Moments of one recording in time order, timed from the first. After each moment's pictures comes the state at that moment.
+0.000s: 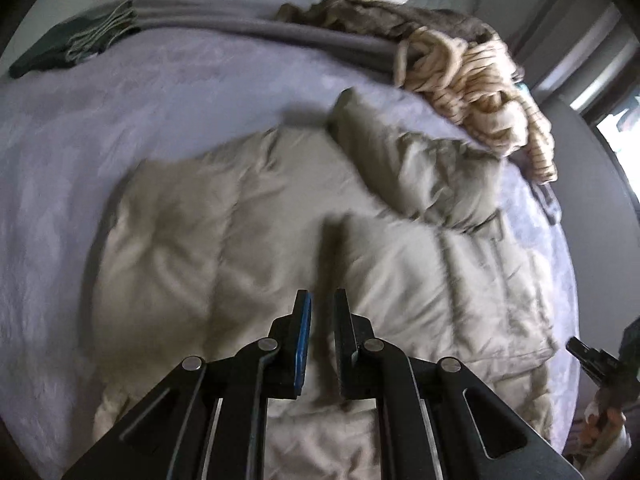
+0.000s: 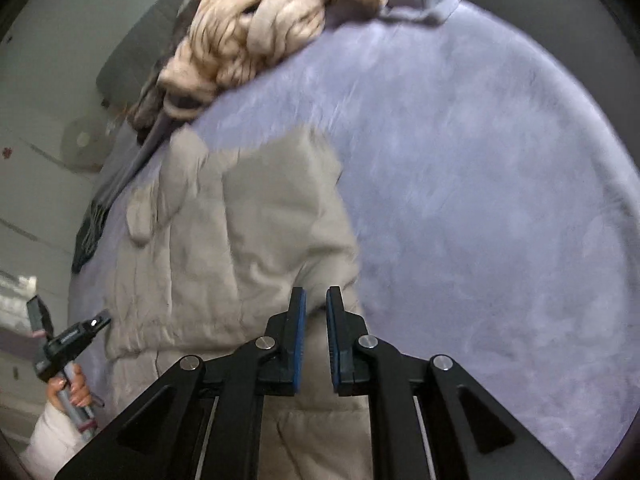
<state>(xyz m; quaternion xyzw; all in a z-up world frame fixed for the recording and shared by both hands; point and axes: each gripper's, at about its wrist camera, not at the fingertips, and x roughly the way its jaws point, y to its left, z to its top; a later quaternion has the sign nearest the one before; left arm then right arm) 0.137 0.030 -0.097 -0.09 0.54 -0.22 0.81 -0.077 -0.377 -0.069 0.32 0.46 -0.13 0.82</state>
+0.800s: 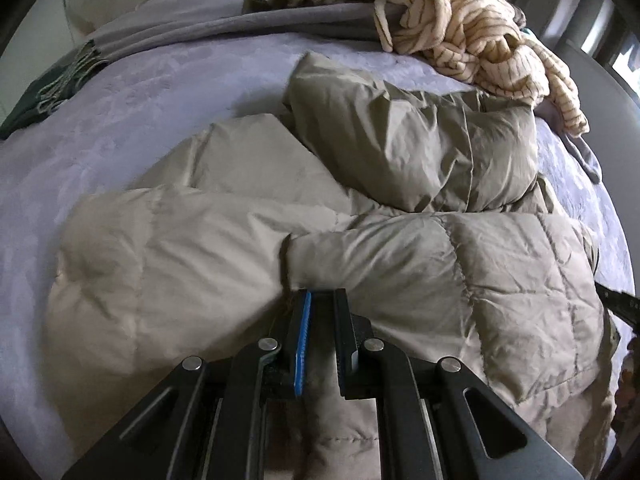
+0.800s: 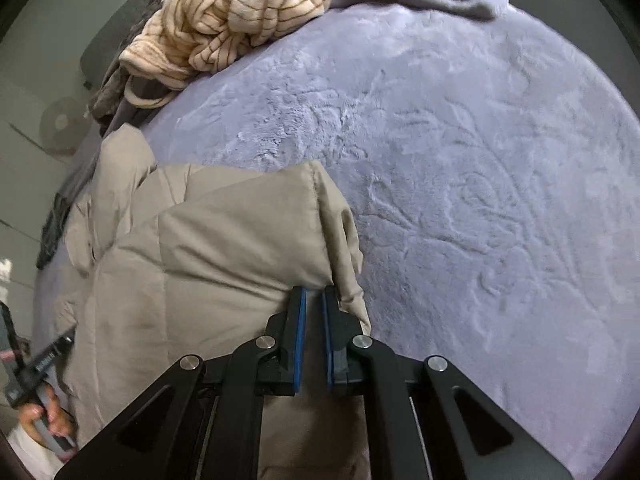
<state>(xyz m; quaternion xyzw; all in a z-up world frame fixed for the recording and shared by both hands) 0.149 -0.048 -0.129 0.02 0.54 -0.17 0.82 0.029 -0.384 -0.122 0.26 0.50 -0.15 0.82</state>
